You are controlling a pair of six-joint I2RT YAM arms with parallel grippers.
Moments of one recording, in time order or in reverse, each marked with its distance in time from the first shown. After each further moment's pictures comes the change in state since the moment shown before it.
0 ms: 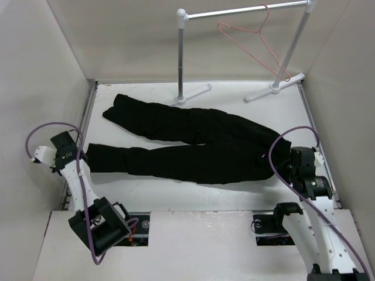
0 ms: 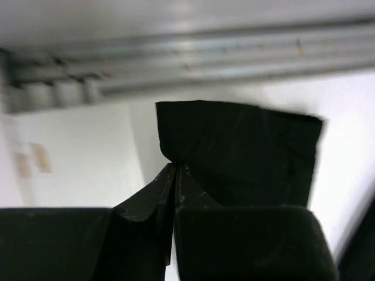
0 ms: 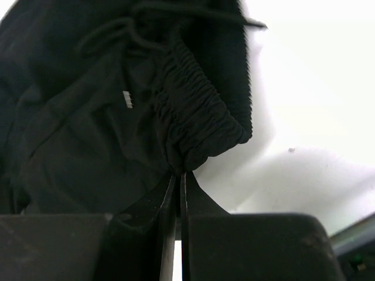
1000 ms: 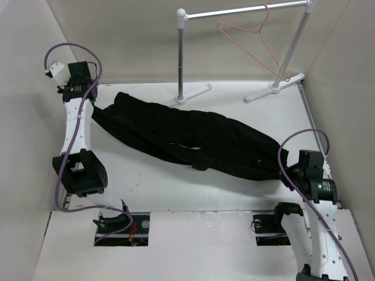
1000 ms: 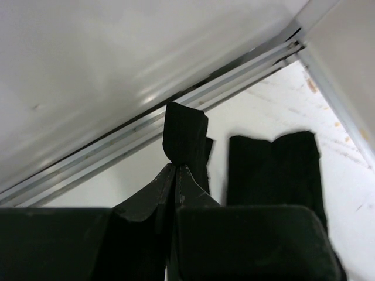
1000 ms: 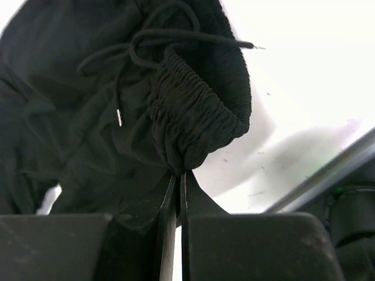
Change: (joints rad) left arm -0.407 0.515 0.874 -0.093 -0.263 0.209; right arm -0.077 -0.068 0.099 -0.255 -0.089 0.064
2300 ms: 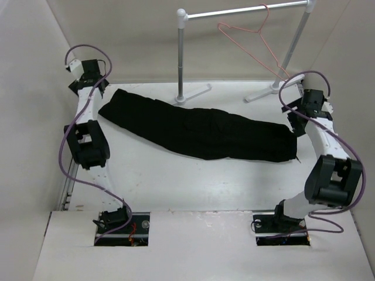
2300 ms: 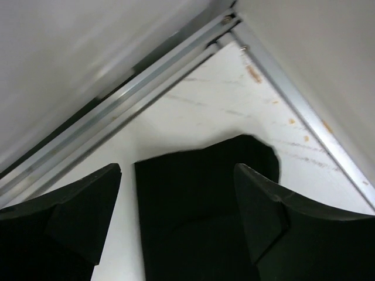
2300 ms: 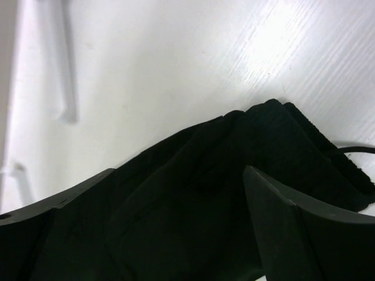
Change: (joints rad) left arm -0.027 0.531 0.376 0.166 0.182 0.034; right arm -0.136 1.041 0.524 0.583 0.072 -0.107
